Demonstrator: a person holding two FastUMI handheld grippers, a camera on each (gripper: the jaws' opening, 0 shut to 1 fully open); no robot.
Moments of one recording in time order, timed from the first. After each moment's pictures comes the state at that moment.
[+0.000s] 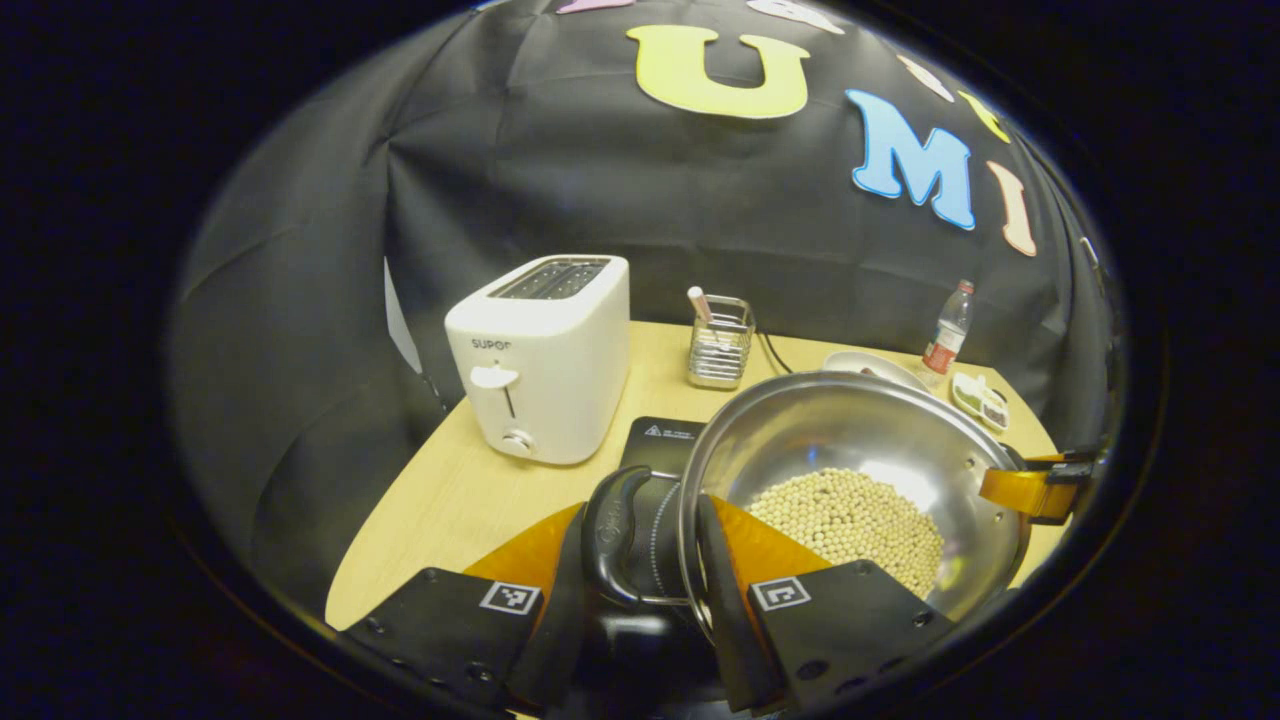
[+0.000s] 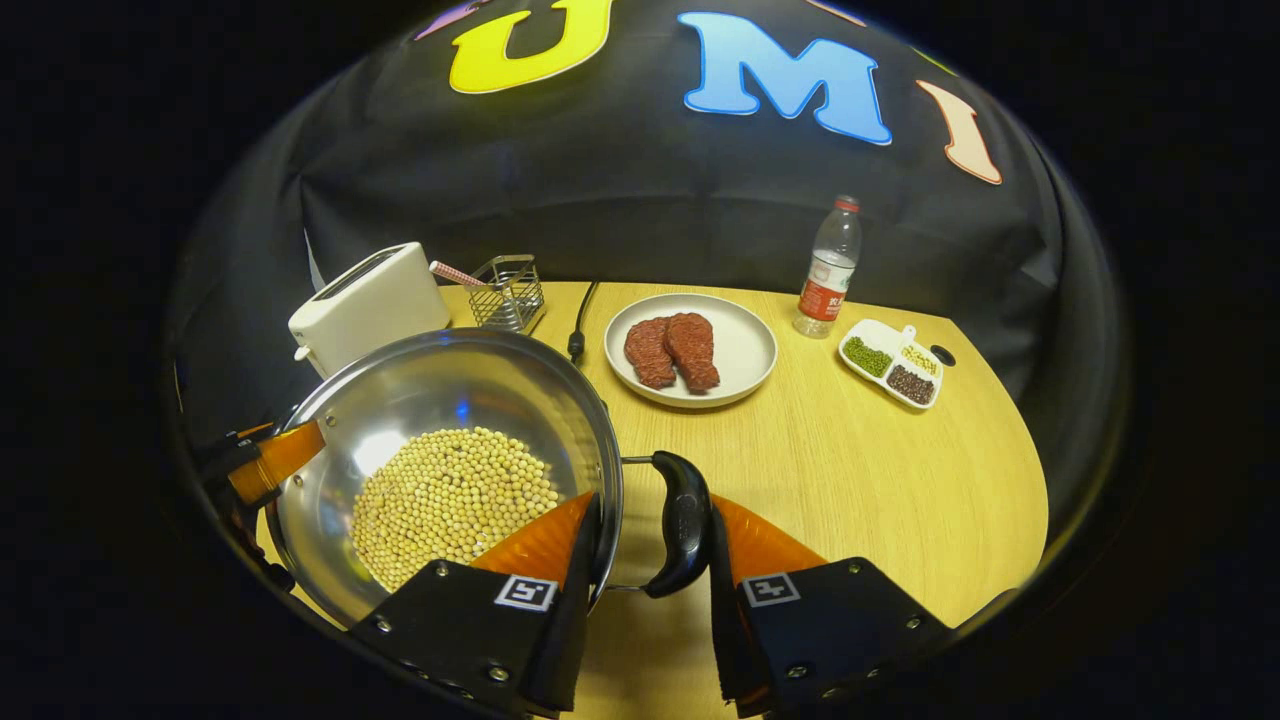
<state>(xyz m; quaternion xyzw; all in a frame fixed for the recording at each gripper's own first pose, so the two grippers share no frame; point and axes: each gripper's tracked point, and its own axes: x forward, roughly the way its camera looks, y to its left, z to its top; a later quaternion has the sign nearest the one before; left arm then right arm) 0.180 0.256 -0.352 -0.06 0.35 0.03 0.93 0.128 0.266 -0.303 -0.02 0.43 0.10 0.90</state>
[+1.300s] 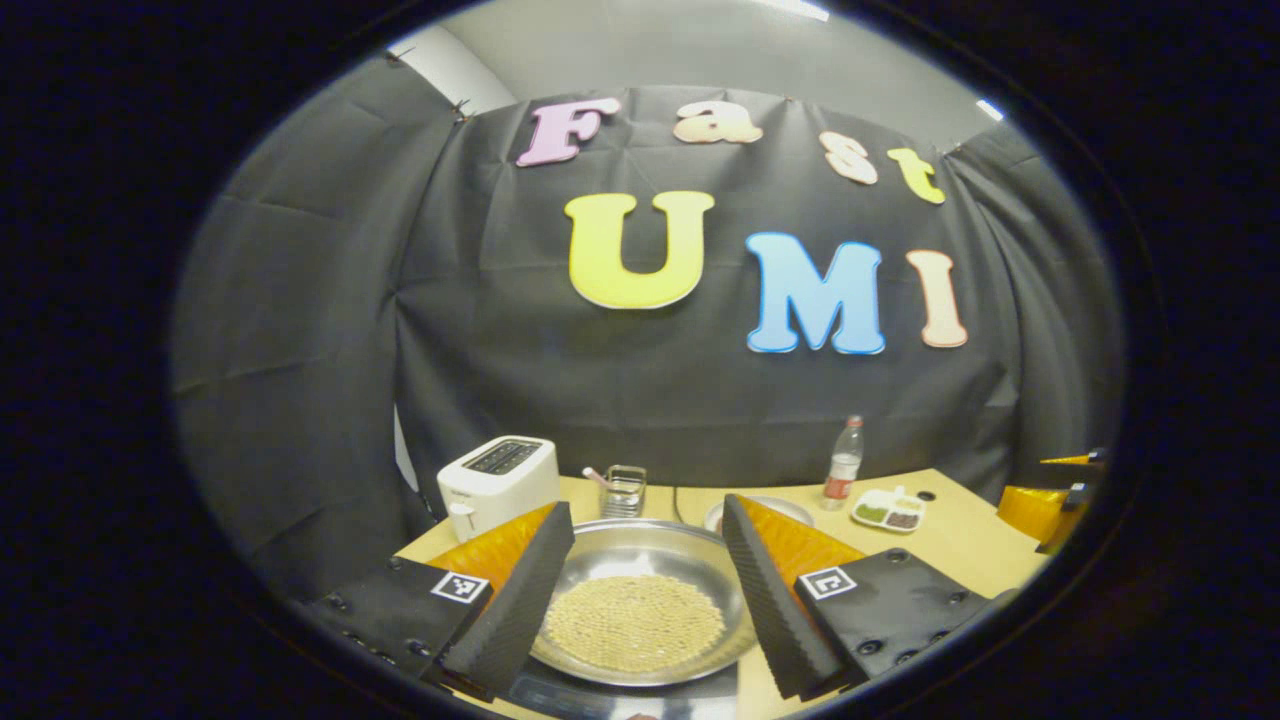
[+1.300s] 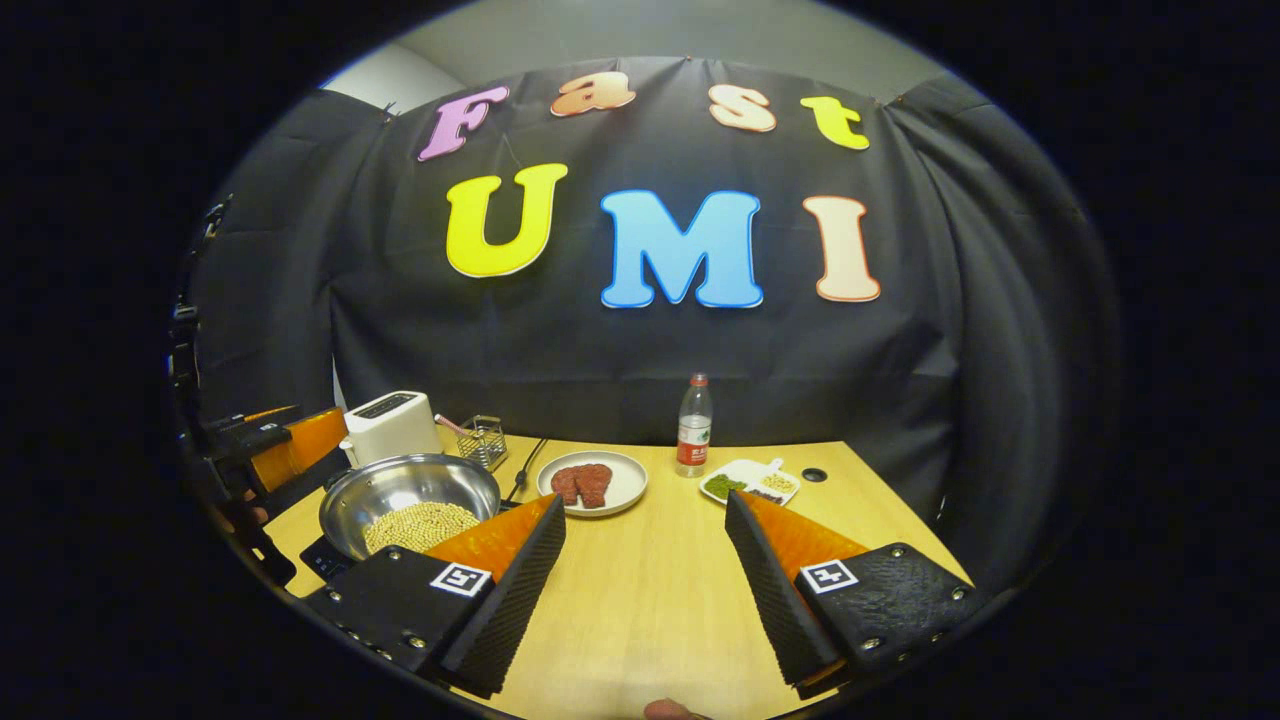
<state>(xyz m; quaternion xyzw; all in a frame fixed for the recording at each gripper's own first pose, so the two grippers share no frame) 0.106 0.077 -0.120 -0.04 0.11 0.03 0.99 0.048 0.078 -0.121 0.00 0.18 0.08 0.98</state>
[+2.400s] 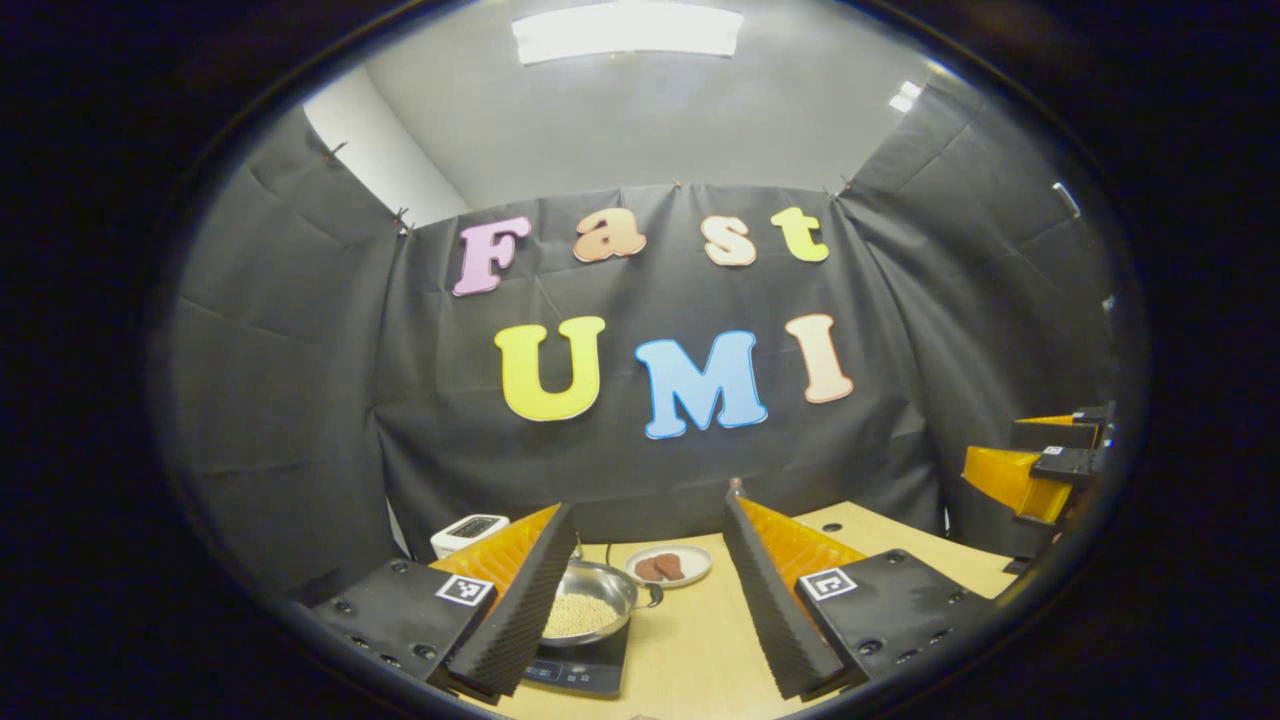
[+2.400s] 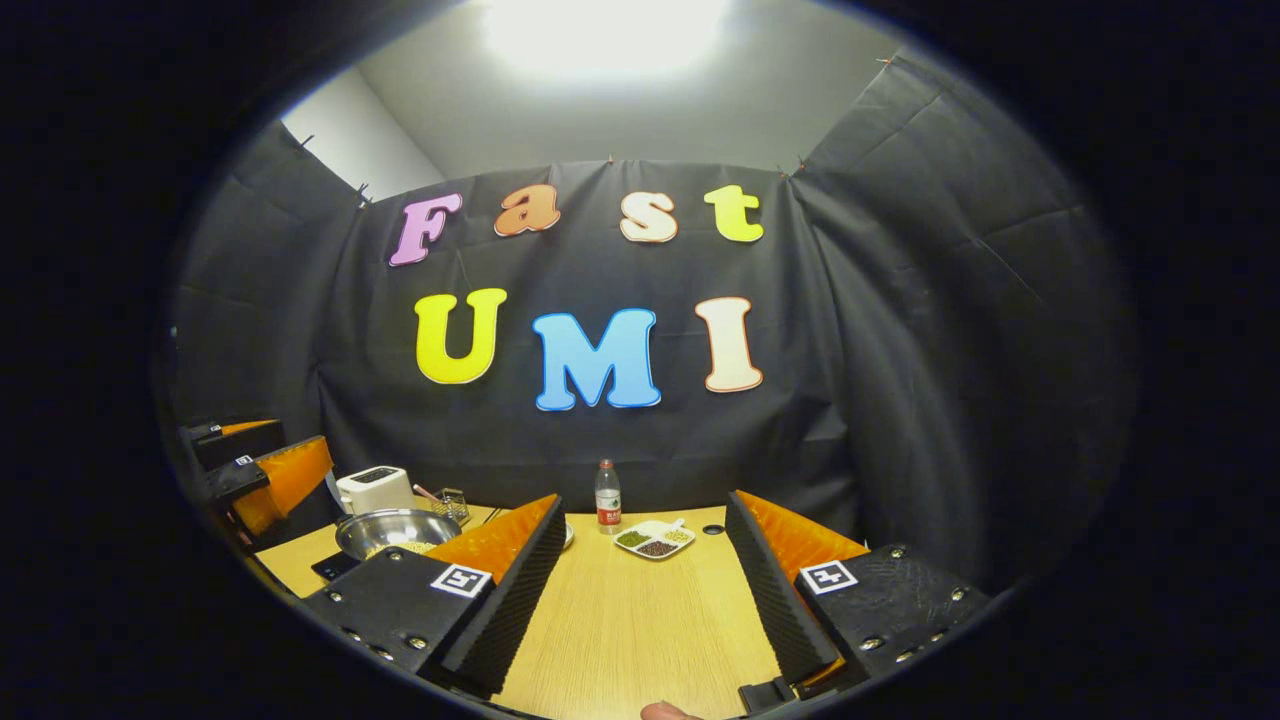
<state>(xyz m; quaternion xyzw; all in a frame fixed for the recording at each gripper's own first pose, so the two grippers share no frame) -0.066 -0.065 0.030 0.03 0.00 -0.02 1.00 -0.080 -0.049 -0.012 0.03 0.05 0.01 1.00</state>
